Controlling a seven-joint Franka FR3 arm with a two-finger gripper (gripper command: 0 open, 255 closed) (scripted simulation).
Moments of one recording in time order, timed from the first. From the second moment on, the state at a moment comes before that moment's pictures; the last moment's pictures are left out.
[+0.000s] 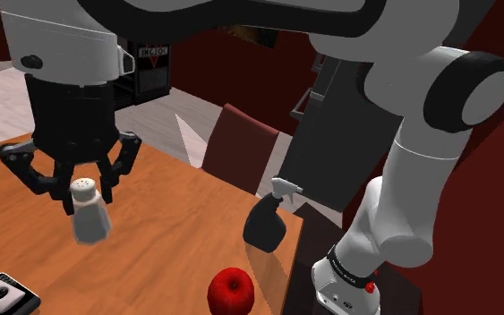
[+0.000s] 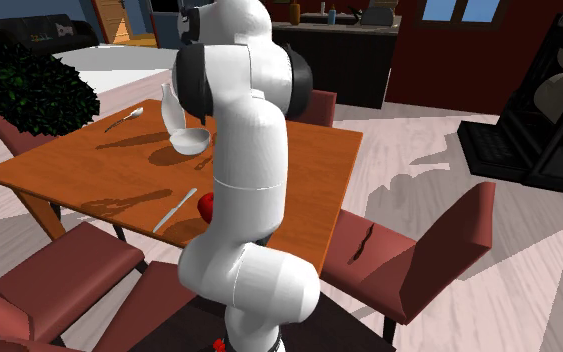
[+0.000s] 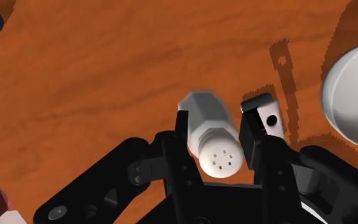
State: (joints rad) arm 0.44 0.25 0.55 -1.50 0.04 1.70 1.00
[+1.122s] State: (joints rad) arm 0.55 0.46 0.54 -1.37 -0.06 1.78 1.10
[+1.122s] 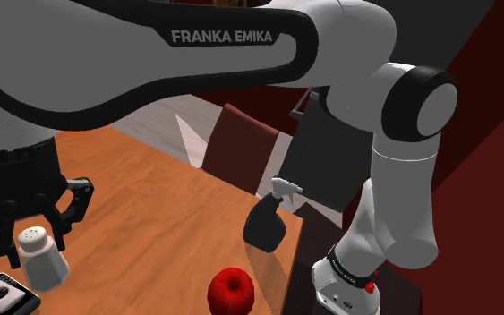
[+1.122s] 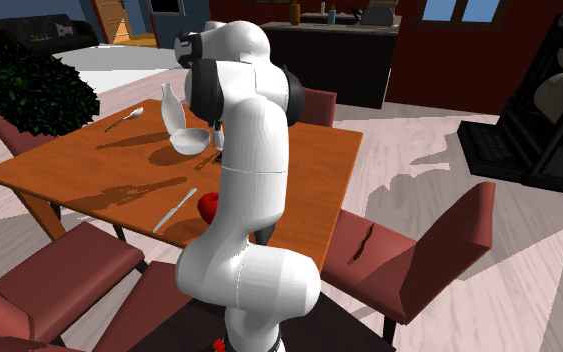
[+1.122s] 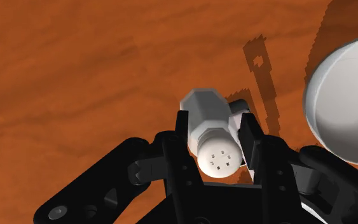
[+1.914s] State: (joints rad) arm 0.54 0.49 0.54 -1.50 -0.07 1.93 1.09
